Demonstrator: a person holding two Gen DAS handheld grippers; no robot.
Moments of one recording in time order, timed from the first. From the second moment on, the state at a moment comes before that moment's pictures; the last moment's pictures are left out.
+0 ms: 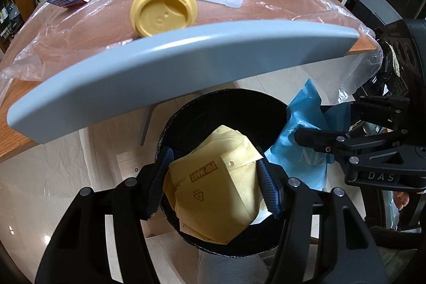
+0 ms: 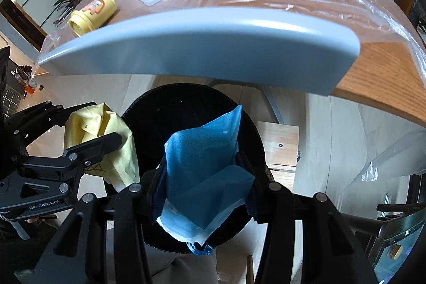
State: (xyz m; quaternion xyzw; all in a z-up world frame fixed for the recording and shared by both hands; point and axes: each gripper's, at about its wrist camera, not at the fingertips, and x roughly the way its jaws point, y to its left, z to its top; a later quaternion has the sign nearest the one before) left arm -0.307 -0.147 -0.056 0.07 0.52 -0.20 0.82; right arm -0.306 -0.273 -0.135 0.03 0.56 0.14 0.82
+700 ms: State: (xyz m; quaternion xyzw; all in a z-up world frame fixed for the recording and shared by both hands) left arm -0.324 -0.124 0.004 0.05 0.46 -0.21 0.86; right arm -0.335 -0.297 -0.057 0.03 0.47 0.13 0.87
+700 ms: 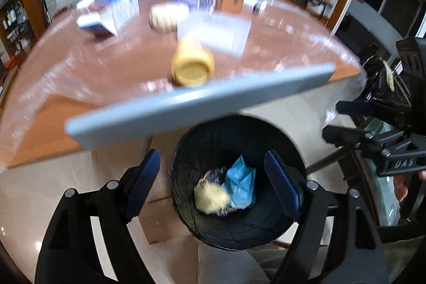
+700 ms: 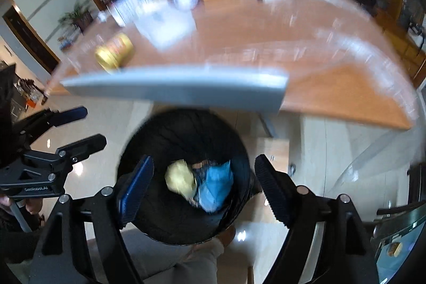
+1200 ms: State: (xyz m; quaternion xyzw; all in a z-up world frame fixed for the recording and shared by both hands) left arm -0.274 -0.119 0.039 0.05 0.42 -0.18 0.89; right arm -0.248 -0.288 0.008 -0.03 0.38 0.11 0.92
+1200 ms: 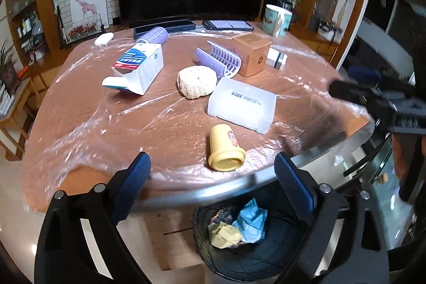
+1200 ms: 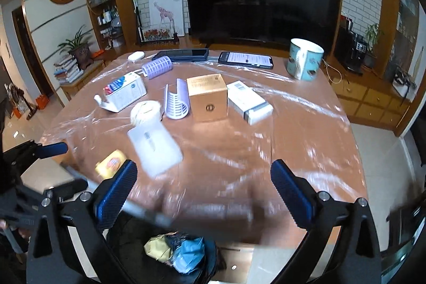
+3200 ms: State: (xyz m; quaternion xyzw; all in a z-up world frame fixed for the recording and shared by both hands) left arm -0.212 -0.114 0.025 0.02 0.45 -0.18 0.88; right arm -0.182 -0.299 -0.008 0.10 0.41 0.17 0.89
